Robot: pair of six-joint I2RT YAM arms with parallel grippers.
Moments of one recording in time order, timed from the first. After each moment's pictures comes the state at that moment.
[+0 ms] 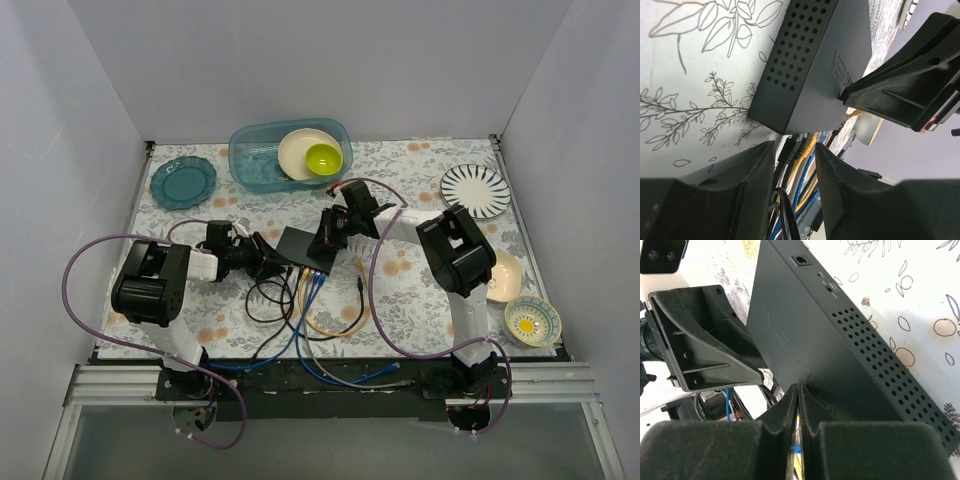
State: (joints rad) left arm -0.16 1.72 0.59 0.34 0.75 -0.93; right arm 0.60 2.09 1.30 -0.06 -0.66 0.72
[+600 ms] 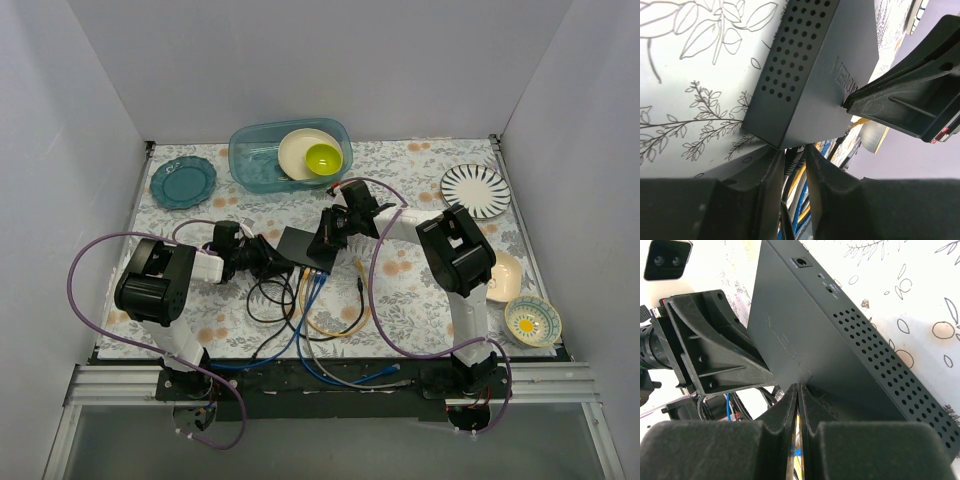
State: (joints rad) left arm -0.22 1.74 0.59 0.39 0.67 -0.97; right arm 0.60 2.09 1.31 -0.07 -0.66 0.72
